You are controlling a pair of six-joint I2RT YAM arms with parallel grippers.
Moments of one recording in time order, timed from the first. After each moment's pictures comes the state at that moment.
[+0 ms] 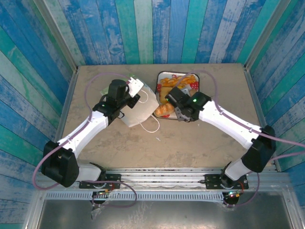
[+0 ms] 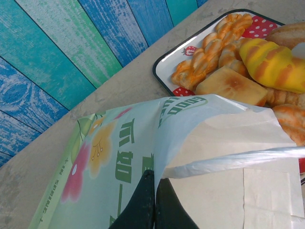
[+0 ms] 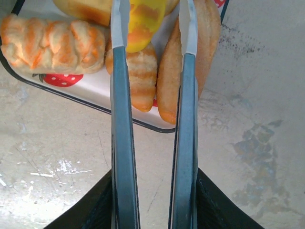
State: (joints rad) left arm -0.44 1.32 0.98 -0.14 -0.02 0.39; right arm 0.80 1.53 1.41 -1.11 0.48 0.46
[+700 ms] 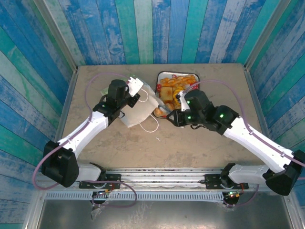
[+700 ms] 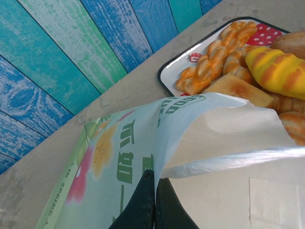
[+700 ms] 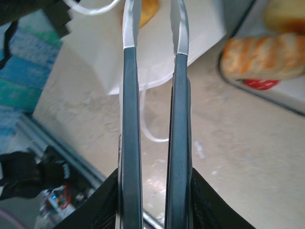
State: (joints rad) left arm -0.44 1.32 0.96 -0.08 -0.03 0.39; right arm 0.83 1.22 1.19 -0.73 -0.16 0.58
